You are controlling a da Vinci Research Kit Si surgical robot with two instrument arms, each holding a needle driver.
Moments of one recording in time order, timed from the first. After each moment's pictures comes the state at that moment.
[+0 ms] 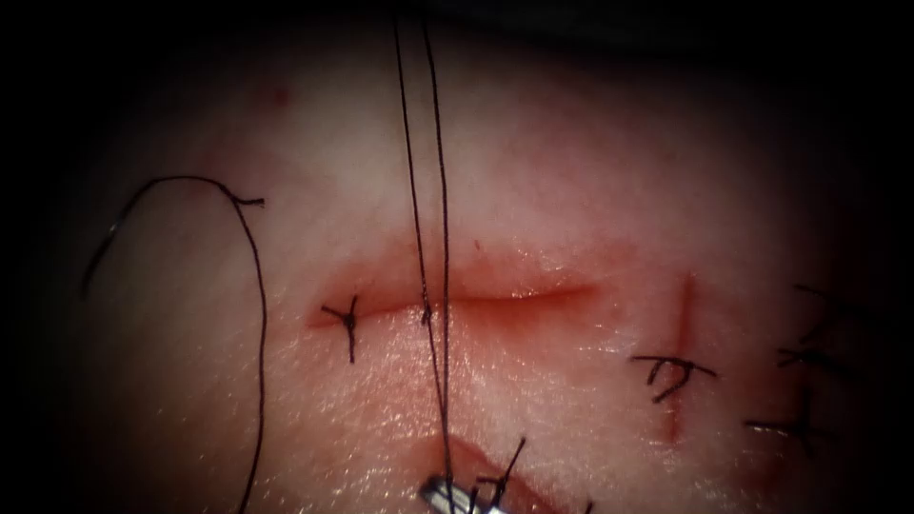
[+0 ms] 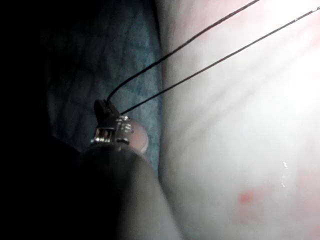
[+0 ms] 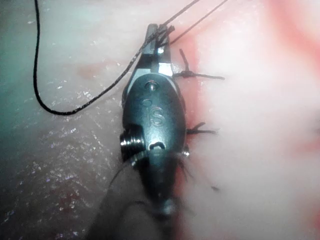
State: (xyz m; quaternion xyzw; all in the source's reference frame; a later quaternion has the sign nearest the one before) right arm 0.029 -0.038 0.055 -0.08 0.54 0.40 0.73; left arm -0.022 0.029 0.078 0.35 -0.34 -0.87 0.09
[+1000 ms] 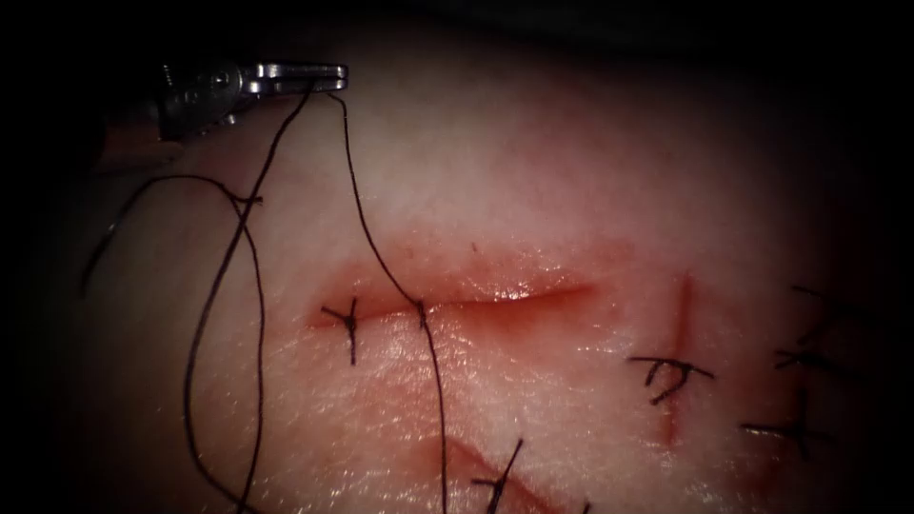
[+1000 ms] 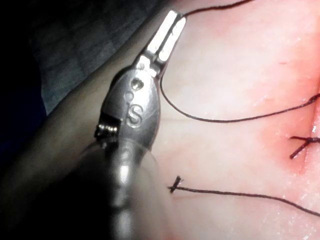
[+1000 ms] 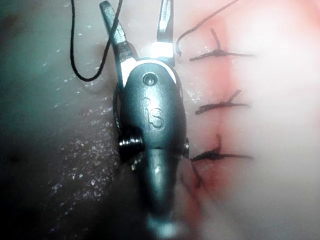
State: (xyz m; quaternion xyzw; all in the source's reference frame) right arm 0.028 -0.039 0.050 0.01 0.67 0.34 0.66; left arm -0.018 0.011 0.066 0.79 -0.02 -0.61 0.00
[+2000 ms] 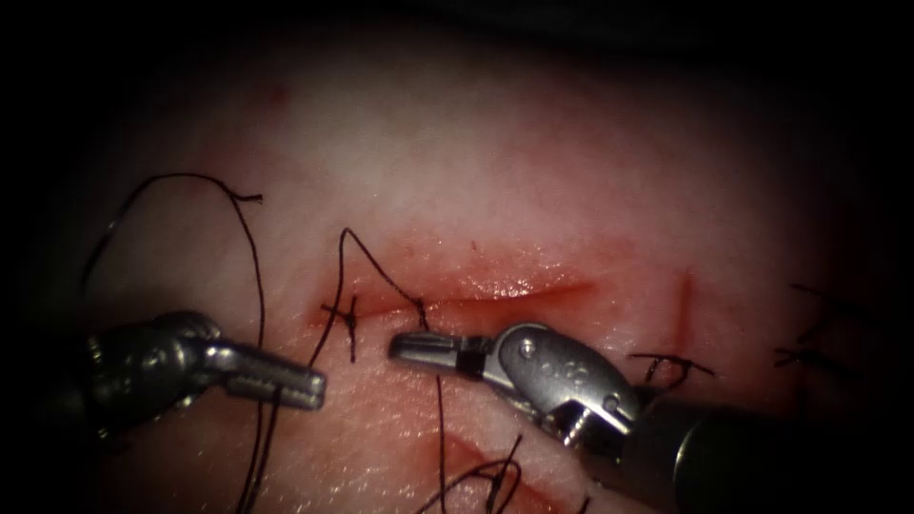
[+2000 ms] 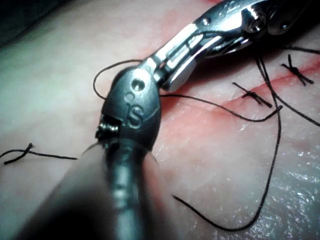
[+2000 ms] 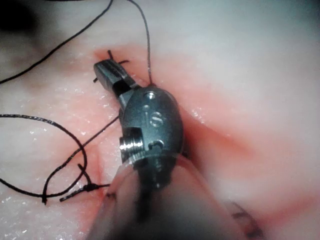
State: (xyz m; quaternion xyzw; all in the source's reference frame) right arm 0.031 -0.019 0.060 0.22 0.58 0.31 0.73; left arm -0.023 -0.005 0.050 0.79 0.02 -0.61 -0.01
